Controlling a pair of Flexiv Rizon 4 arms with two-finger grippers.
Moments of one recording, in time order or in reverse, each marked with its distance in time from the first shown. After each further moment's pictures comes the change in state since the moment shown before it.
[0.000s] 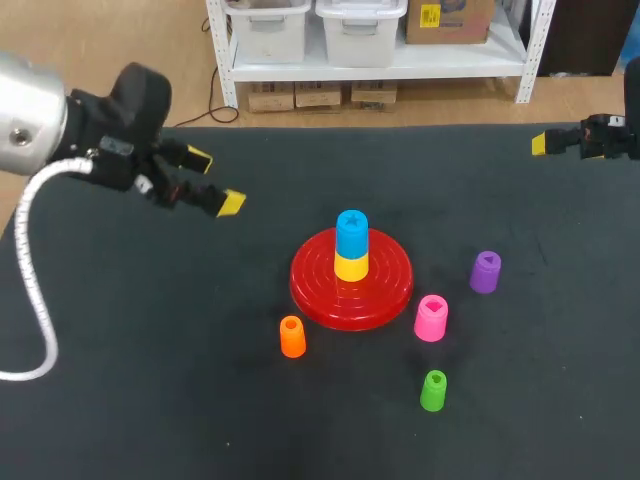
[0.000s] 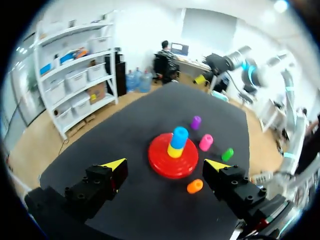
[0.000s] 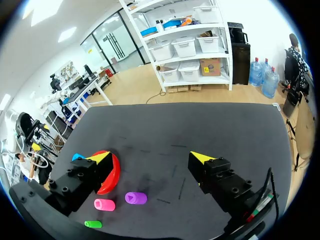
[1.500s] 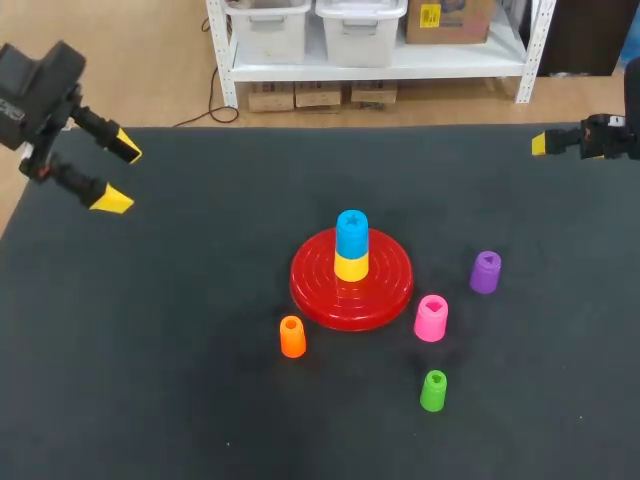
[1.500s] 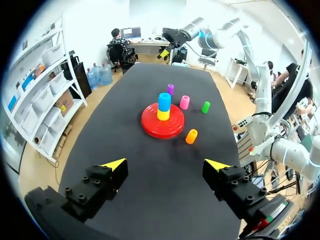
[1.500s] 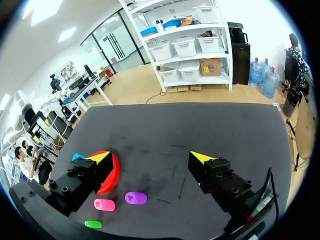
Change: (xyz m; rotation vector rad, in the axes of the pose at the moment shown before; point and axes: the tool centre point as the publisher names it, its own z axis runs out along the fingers) left arm 0.048 0.056 -0.073 0.239 0.165 0.292; right arm 0.000 0.000 0.000 0.000 0.000 0.000
